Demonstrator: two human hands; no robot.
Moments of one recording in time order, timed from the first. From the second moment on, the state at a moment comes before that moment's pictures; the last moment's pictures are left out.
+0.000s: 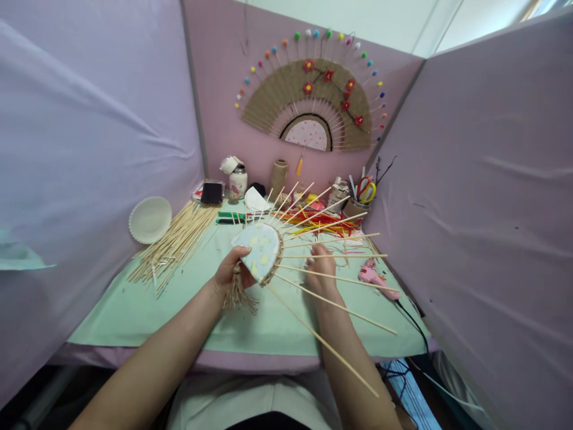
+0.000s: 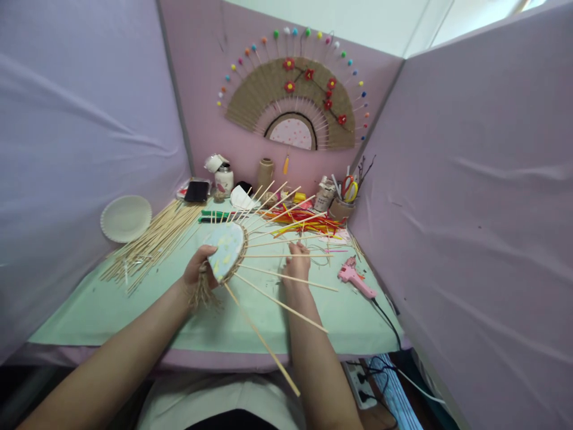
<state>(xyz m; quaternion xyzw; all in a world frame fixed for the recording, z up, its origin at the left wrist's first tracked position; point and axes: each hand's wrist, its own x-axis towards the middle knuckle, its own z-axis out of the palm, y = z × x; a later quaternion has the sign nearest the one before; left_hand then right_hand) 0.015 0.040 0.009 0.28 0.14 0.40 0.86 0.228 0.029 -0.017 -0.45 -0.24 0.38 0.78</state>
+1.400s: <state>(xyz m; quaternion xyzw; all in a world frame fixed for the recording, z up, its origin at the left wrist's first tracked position) 0.052 0.026 0.016 0.31 0.22 0.48 0.79 0.178 0.001 0.014 -0.26 -0.20 0.56 0.77</state>
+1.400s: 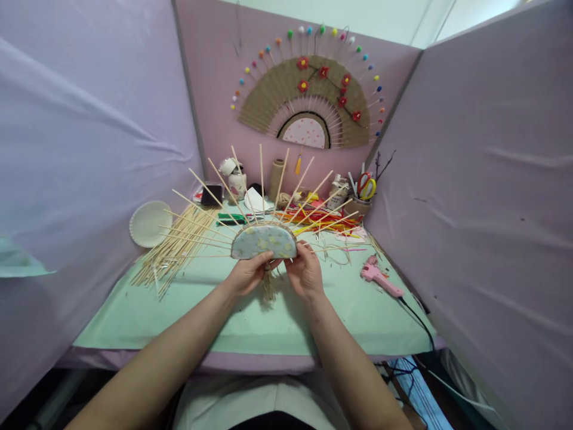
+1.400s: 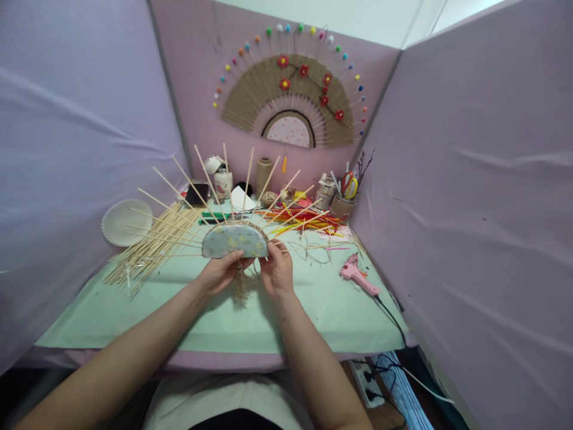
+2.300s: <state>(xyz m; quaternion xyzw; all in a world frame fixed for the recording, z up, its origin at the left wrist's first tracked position) 0.064 0.045 0.022 0.25 0.22 0.45 0.83 0.179 0.004 0.019 -0.34 -0.38 0.44 0.74</state>
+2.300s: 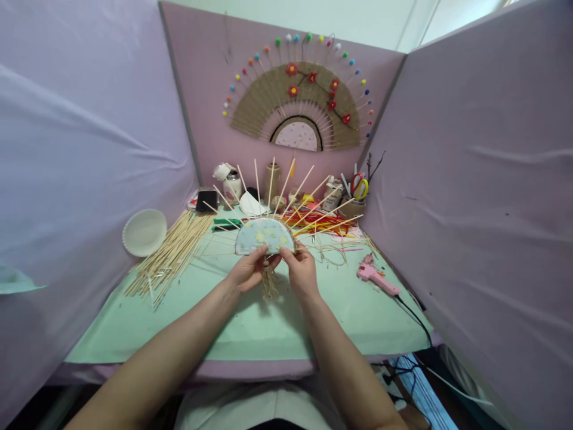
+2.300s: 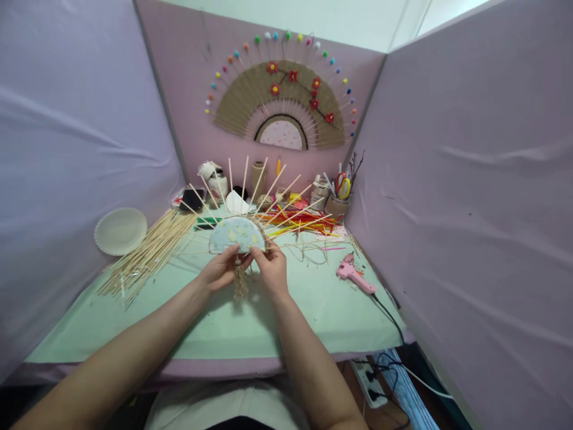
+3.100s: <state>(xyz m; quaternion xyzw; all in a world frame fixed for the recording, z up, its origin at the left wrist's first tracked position) 0.089 0.029 0.062 0.77 0.20 0.59 0.14 0.182 0.020 0.056 -0.46 -0.48 0.03 0.74</state>
